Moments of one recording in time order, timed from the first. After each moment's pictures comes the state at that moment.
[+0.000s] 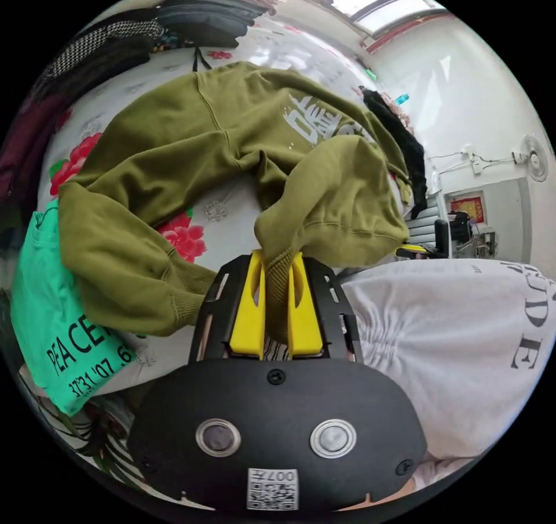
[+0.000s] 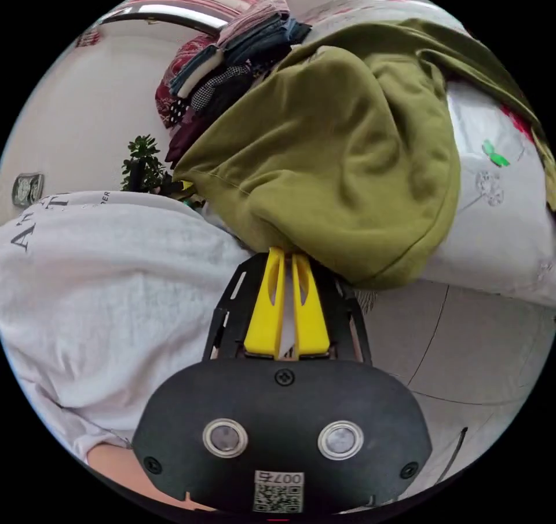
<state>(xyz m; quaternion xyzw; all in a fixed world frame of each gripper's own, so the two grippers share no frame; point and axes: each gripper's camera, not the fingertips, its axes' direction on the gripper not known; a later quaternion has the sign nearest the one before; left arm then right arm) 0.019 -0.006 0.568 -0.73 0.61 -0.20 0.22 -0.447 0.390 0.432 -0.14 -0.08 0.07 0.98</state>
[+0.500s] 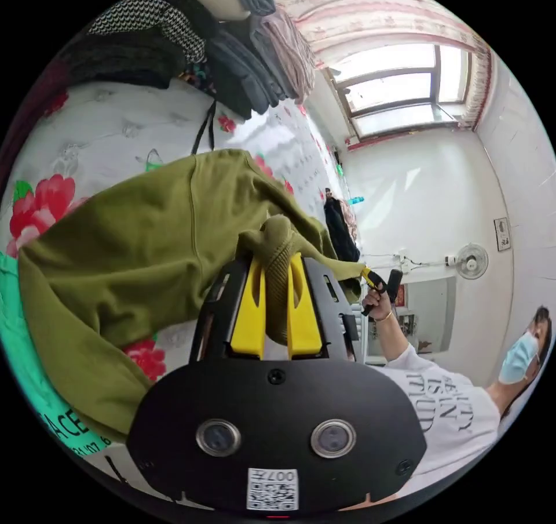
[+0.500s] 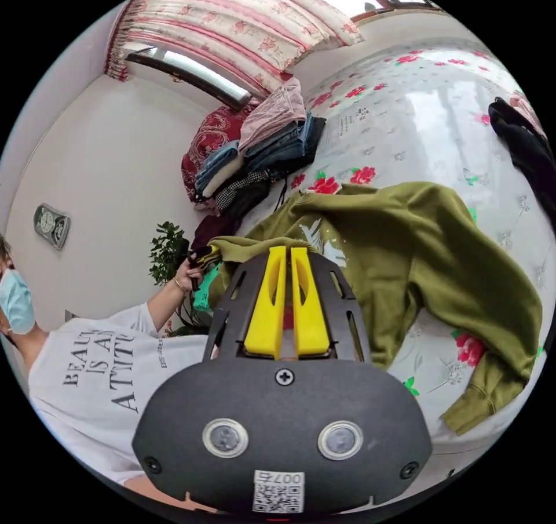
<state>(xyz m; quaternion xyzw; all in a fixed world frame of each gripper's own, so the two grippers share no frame) 0.079 0.085 0.728 -0.72 0.50 -0.44 0.20 -0.455 0.094 0.271 0.01 -0.11 0.07 0.99</state>
